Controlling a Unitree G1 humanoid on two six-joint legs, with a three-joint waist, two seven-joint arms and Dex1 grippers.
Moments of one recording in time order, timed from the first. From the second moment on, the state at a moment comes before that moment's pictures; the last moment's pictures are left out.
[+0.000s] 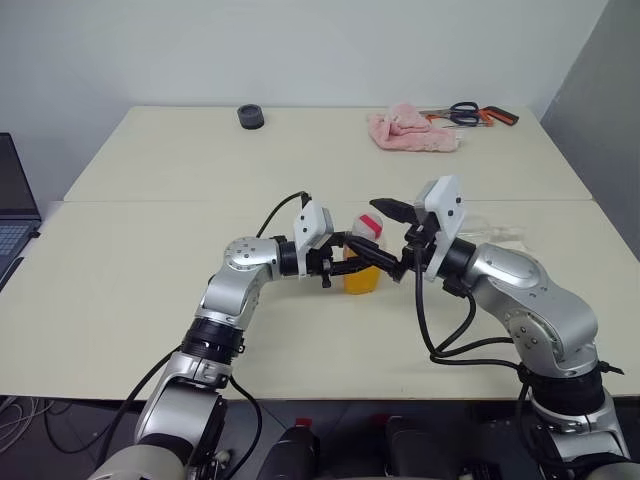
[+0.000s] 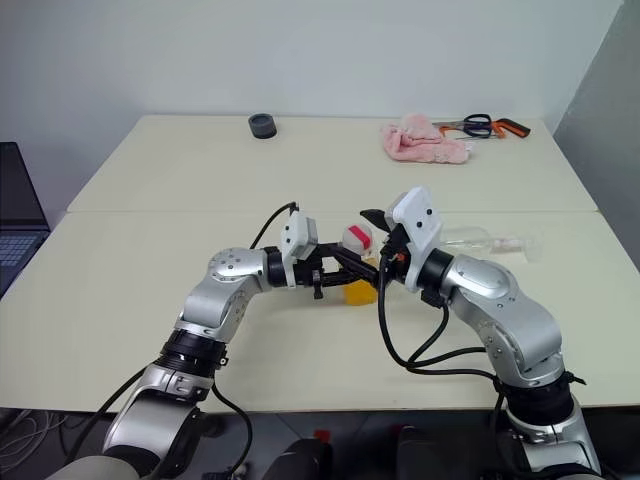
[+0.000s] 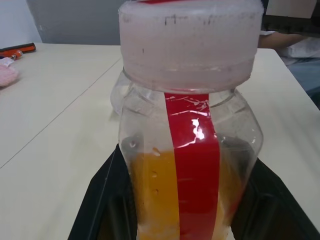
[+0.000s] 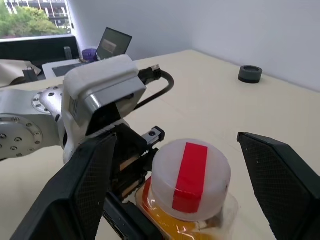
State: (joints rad) left arm -0.65 0.32 -0.16 0.27 -0.27 0.14 -1.12; right arm -0.48 -0.42 0.11 -0.51 0.49 0.74 0.52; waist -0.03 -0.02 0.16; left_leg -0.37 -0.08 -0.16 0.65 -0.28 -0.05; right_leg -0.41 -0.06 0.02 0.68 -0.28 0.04
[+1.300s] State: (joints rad) left arm -0.65 0.34 -0.18 0.20 -0.28 0.20 -1.19; right arm -0.78 -0.57 0.22 0.03 0.44 0.31 1.25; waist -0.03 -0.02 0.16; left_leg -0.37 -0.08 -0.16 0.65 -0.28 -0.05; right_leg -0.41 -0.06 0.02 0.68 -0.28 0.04
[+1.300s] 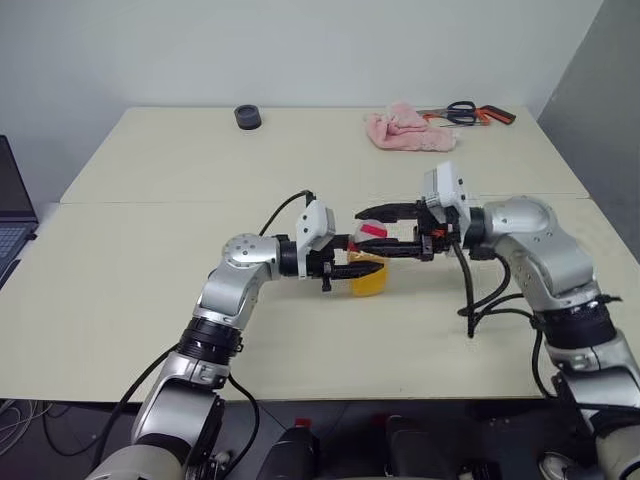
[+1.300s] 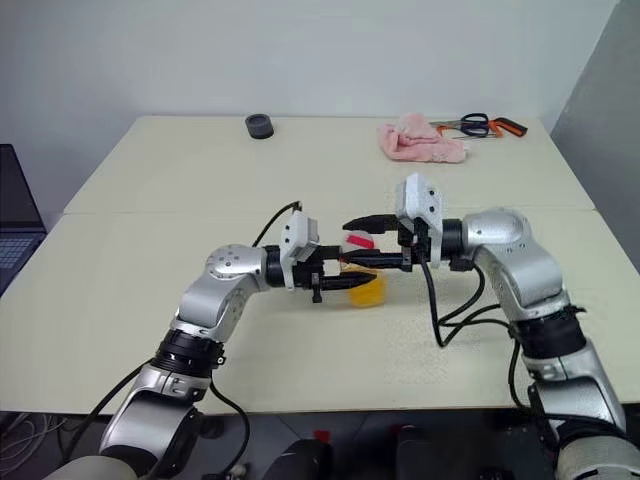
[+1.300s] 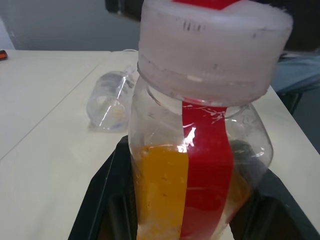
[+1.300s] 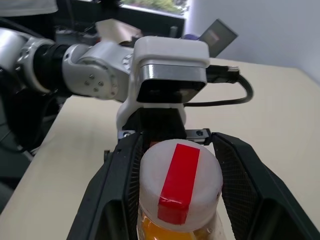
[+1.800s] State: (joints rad) left arm -0.67 0.30 -0.14 0.20 -0.29 0.20 -1.12; right arm -0.58 -0.56 0.03 -0.19 0.46 0.49 0.94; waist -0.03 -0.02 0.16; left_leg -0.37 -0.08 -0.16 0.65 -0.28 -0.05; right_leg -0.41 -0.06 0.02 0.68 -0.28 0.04
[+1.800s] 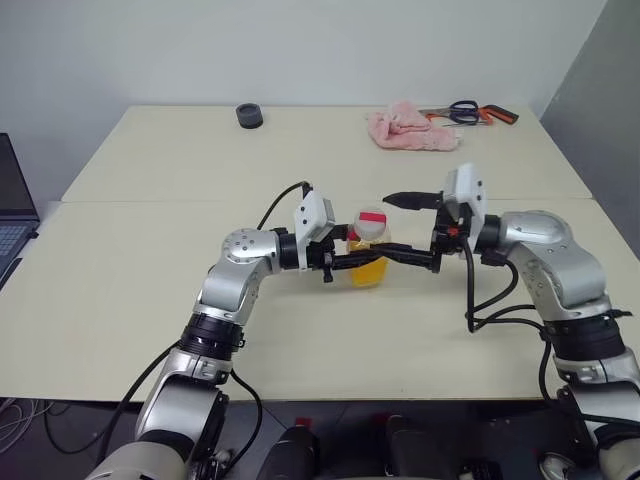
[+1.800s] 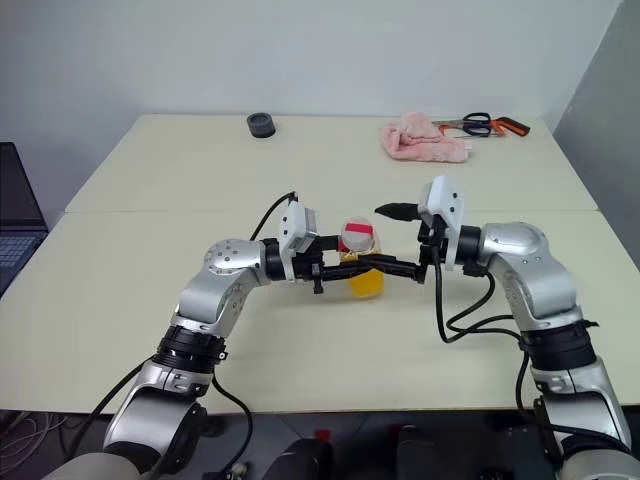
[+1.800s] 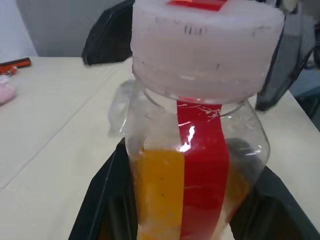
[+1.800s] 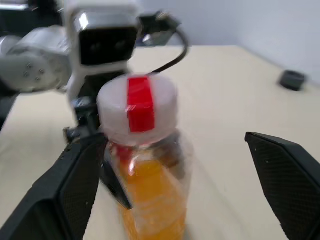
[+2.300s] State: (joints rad) left arm -0.69 0.27 -0.15 0.28 -0.30 0.20 -1.12; right arm -0.45 -0.32 0.11 -0.63 0.41 0.78 0.37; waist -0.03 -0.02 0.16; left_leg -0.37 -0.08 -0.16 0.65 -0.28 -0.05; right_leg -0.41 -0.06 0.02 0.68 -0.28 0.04
